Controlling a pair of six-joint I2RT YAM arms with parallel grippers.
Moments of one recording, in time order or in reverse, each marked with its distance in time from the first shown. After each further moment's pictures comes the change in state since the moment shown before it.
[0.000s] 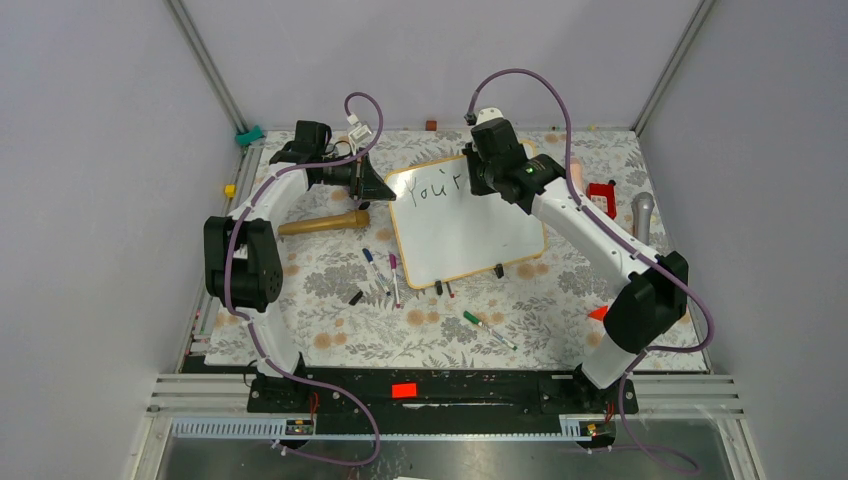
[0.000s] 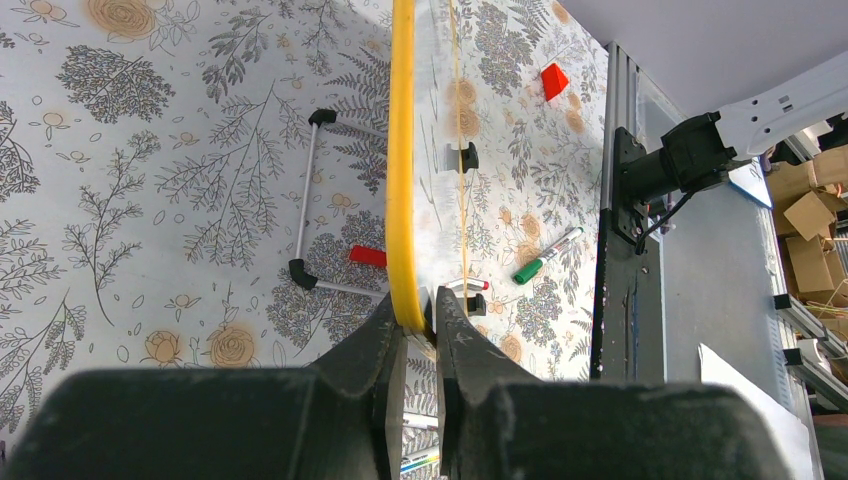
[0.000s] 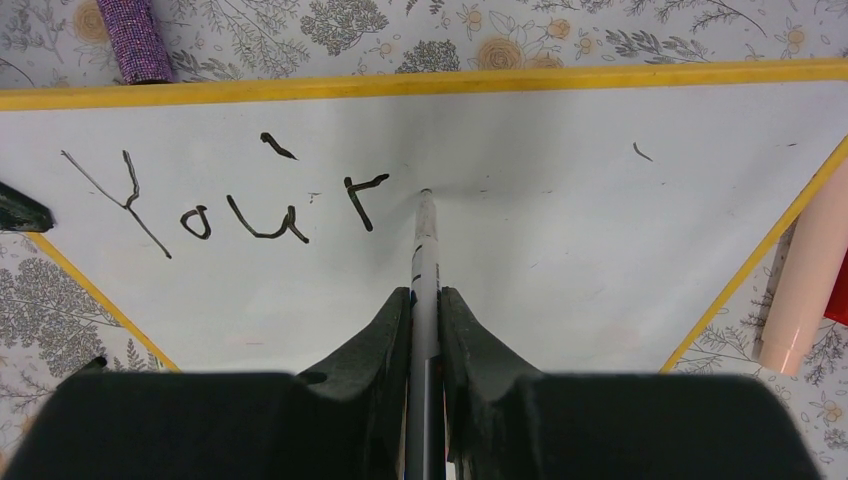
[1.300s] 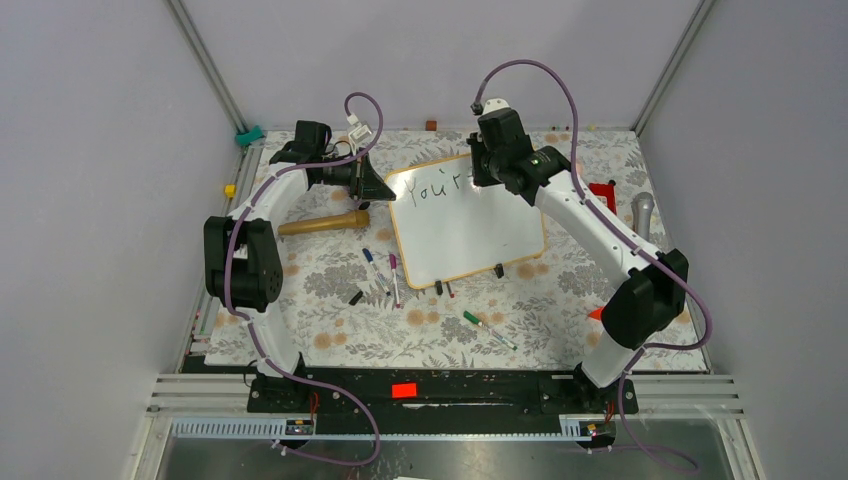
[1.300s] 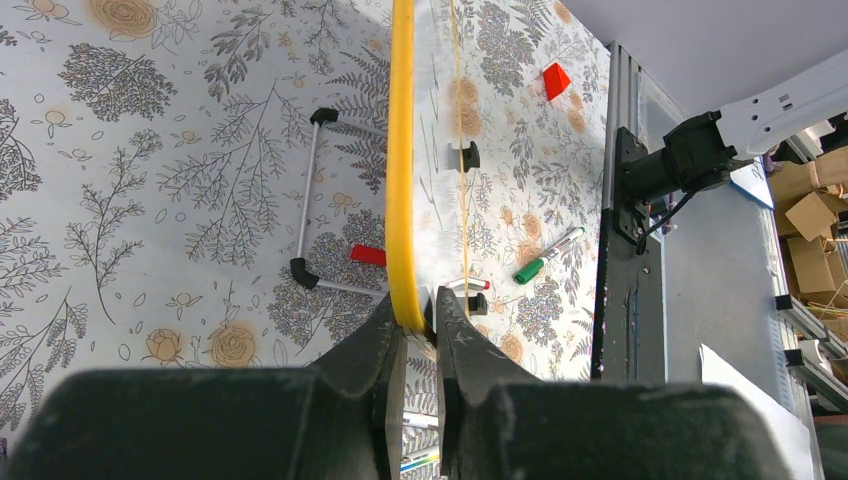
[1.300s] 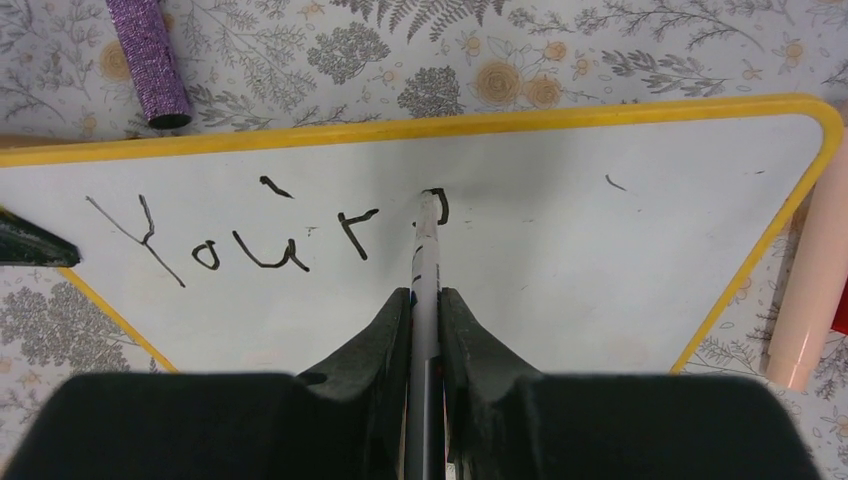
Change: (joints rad) left arm 0.000 0.000 0.000 -0.001 -0.004 0.000; right arm -0.037 0.024 0.061 -0.009 -0.031 0.016
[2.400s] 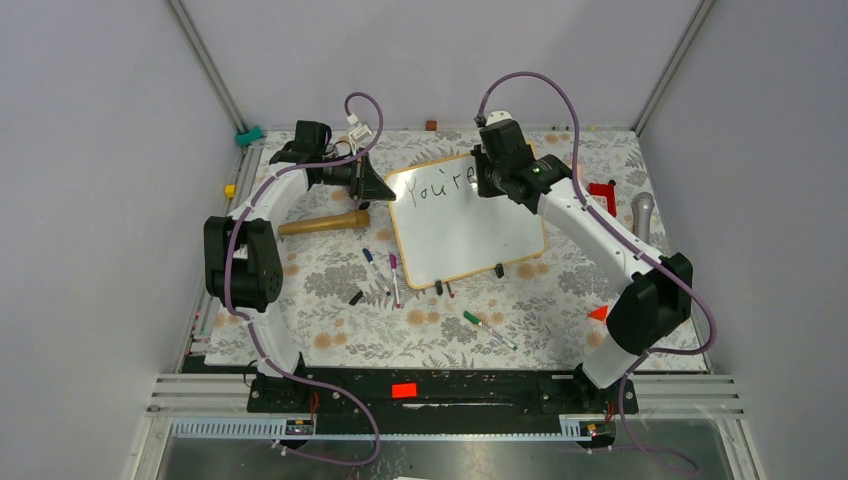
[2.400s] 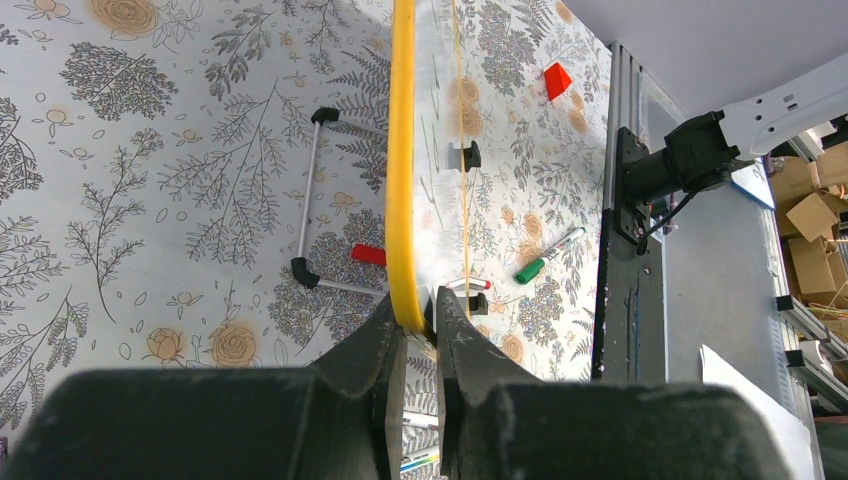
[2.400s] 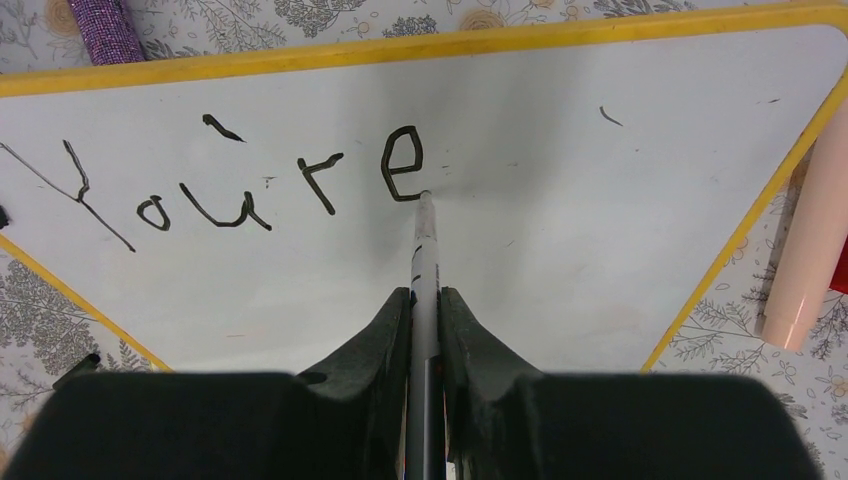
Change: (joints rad) left arm 0.000 0.000 0.000 0.000 -0.004 -0.001; right arm -0.001 -0.039 -0.095 -0.003 0.009 0.010
